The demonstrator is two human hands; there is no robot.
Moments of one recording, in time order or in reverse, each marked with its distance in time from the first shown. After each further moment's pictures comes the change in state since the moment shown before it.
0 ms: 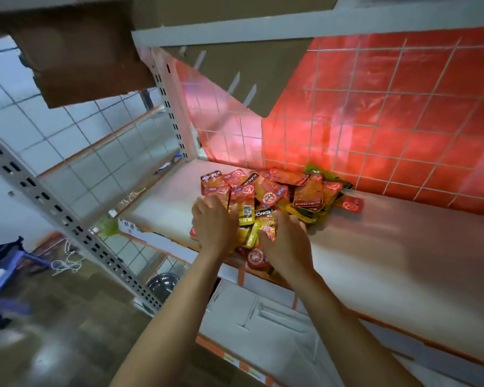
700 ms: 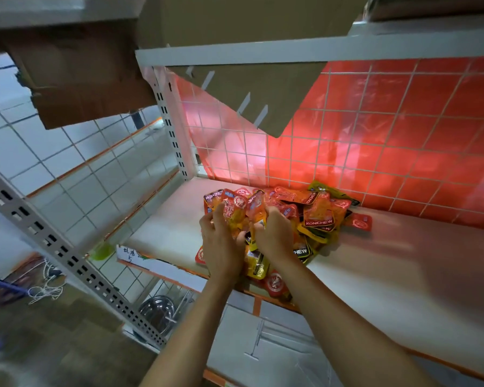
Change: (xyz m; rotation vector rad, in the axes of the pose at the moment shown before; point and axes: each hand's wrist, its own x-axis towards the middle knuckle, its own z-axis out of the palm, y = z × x) left_hand 0.008 -0.016 0.007 -0.380 0.121 0.132; right_hand 0.067 -0.043 0.041 0.151 0.084 0.147
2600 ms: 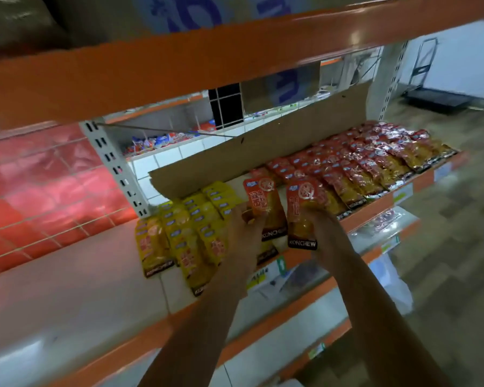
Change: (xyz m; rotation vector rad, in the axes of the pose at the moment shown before) left_hand -0.474 0.557 0.255 -0.891 -1.102 -0.119; right_hand -0.244 0.435 -0.638 0.918 0.663 0.505
